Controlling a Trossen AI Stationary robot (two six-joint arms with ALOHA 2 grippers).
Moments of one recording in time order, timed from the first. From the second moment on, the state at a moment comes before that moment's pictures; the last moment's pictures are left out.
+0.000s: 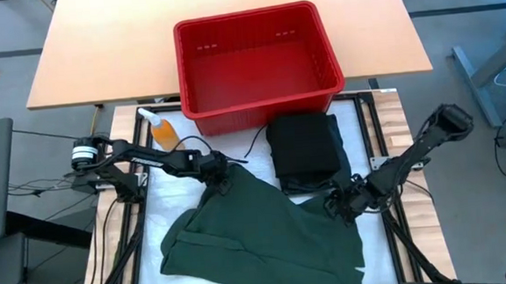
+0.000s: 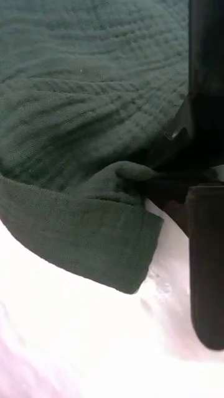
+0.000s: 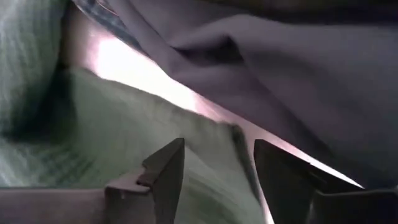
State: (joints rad) left arm 0.13 1.59 0.69 -0.23 -0.01 -0.67; right arm 0.58 1.19 0.51 -0.57 0.43 1.47
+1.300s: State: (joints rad) left arm 0.09 0.94 0.69 -0.61 -0.24 -0.71; right arm 0.61 0.99 0.93 -1.42 0.58 1.59
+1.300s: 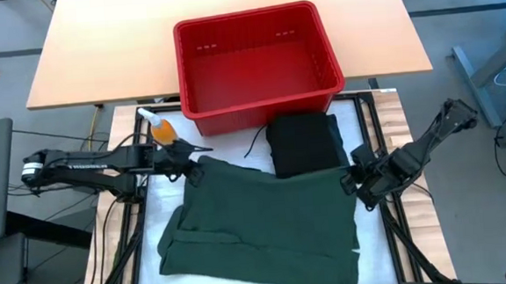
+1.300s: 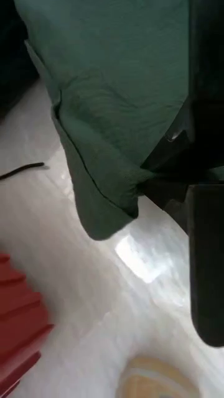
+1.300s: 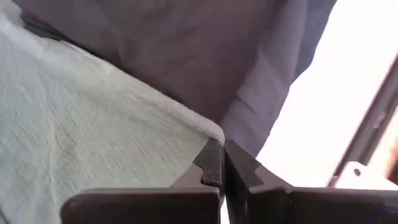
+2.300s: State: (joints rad) left arm -0.10 0.80 0.69 -0.68 -0.01 -0.76; right arm 0.98 1.24 1.15 -1.05 0.44 1.65
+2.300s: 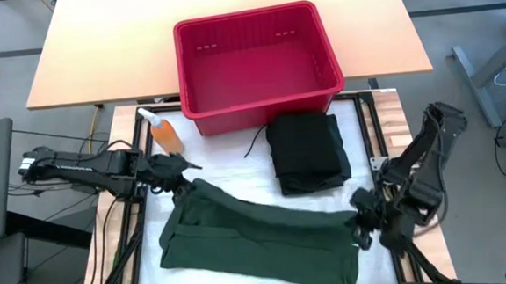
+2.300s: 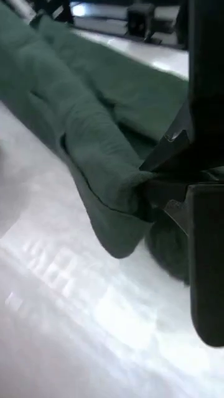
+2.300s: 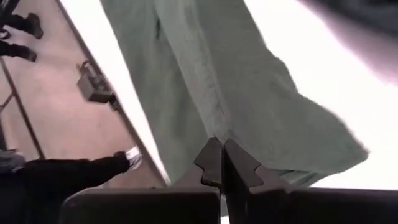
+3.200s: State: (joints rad) left arm -0.62 1.13 0.69 -0.55 0.05 -1.18; right arm 1.09 1.60 1.17 -0.70 0.36 1.86
